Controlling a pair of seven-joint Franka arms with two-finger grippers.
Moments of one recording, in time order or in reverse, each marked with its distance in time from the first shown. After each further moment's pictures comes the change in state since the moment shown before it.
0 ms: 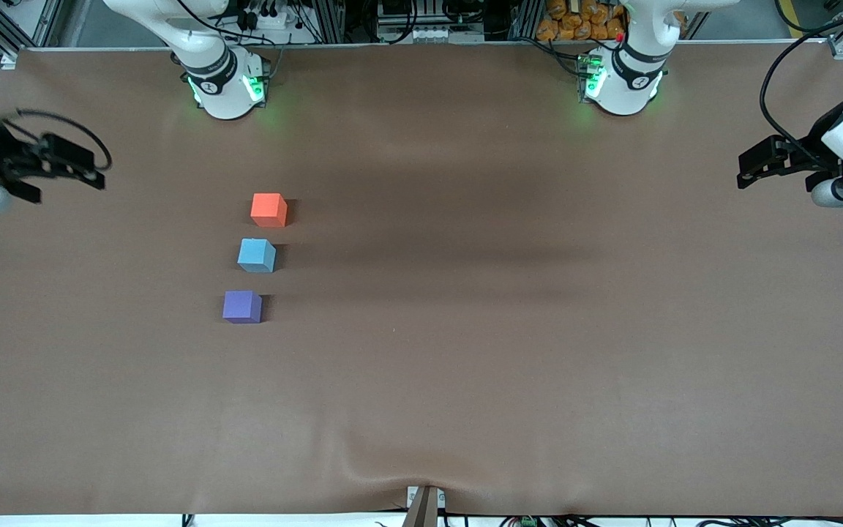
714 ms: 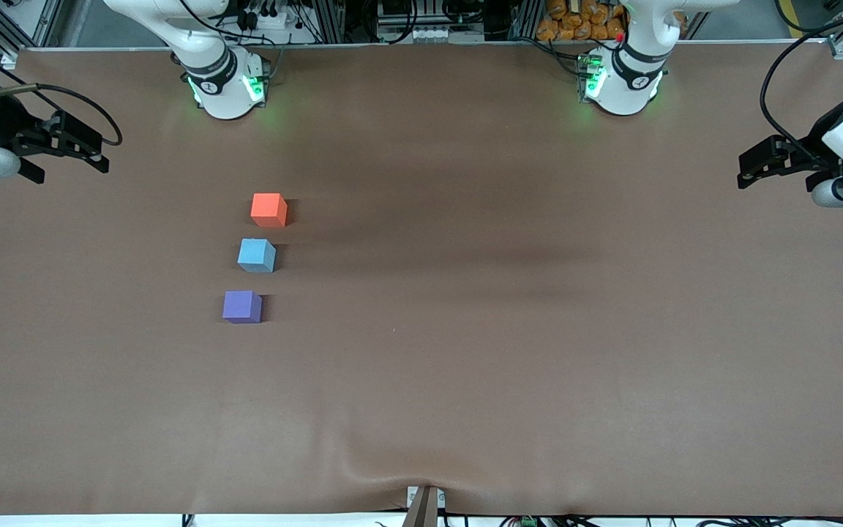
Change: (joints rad) left arm 0.000 0.000 0.001 0.000 0.000 0.000 0.000; right arm -0.002 -0.164 -0.001 -0.261 -0.023 0.141 0.001
